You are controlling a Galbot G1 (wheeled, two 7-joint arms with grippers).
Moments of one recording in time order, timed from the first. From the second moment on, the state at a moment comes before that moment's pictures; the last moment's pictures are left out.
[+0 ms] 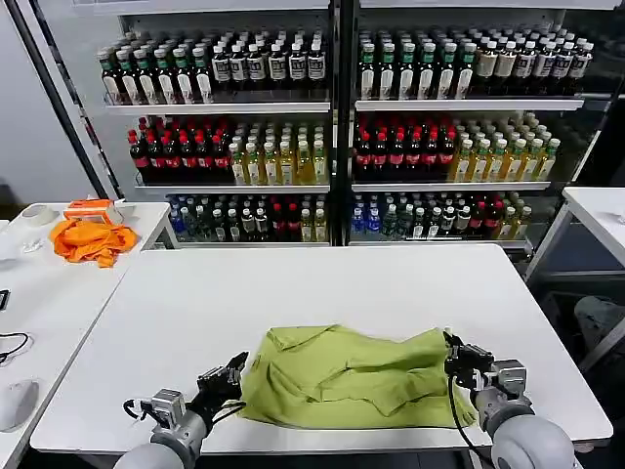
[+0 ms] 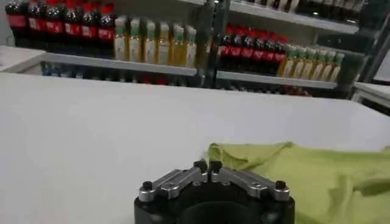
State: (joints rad) left arm 1.40 -0.99 -0.27 -2.05 -0.67 0.33 -0.21; right arm -1.40 0.99 0.47 2.13 0.58 -0.55 0.29
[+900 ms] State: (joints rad) left arm 1.13 -0.94 -0.04 -1.91 -0.49 0.36 -0.08; right arm -1.37 1.00 0.42 2.08 0.56 -0.55 0.29
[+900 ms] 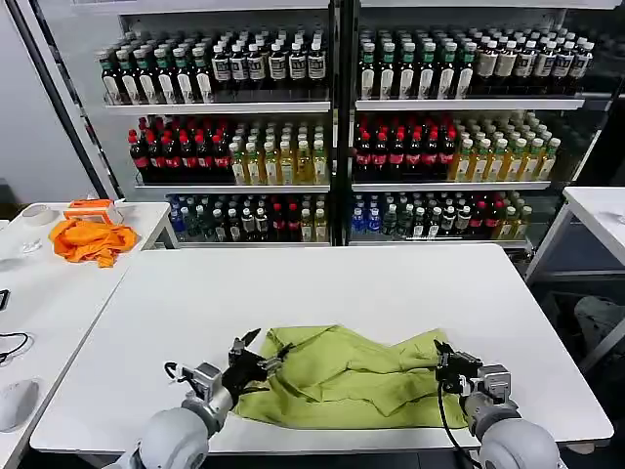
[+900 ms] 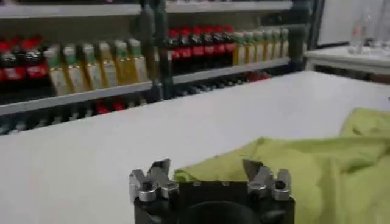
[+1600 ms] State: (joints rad) left arm 1.03 -0.96 0.05 -1.81 -0.44 0.37 -0.08; right arm -1.39 1.02 0.43 2.08 0.55 -0.55 0.29
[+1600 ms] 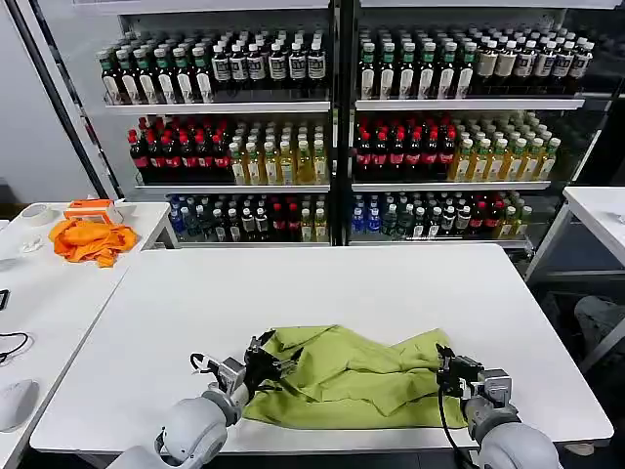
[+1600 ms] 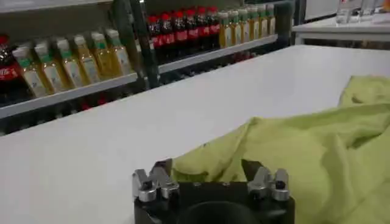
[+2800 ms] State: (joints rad) left arm 1.09 -0.89 -0.06 -1.90 -0.49 0.36 -0.08; right arm -1.30 0.98 0.44 2.07 0.59 -0.55 0.30
